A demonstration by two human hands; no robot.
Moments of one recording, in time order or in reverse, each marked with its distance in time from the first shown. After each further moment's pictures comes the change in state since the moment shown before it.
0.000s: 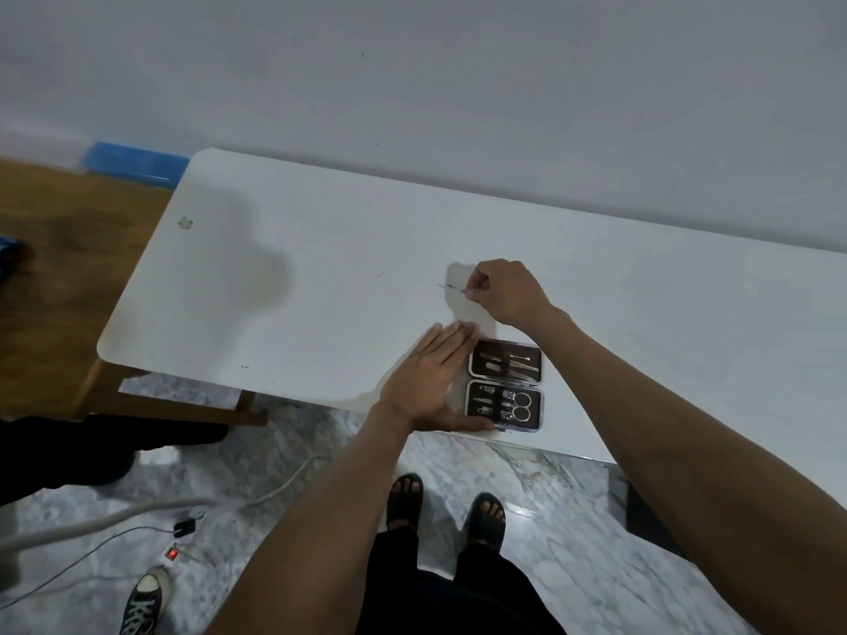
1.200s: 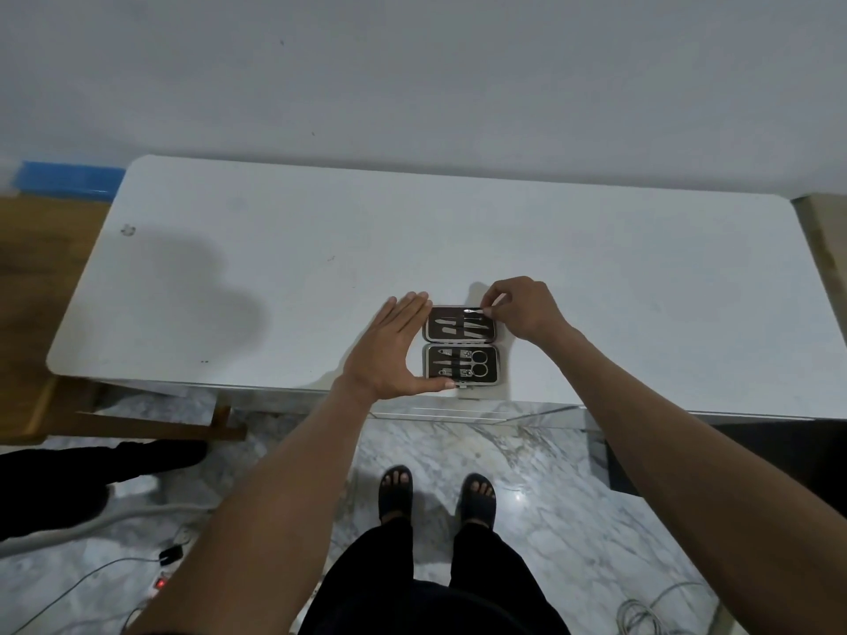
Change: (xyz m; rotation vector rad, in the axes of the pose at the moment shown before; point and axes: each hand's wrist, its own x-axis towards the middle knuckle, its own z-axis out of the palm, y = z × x) left_hand -0.003 0.002 0.002 0.037 0.066 0.016; right_hand -0.096 0.074 -0.008 0.166 0.055 0.214
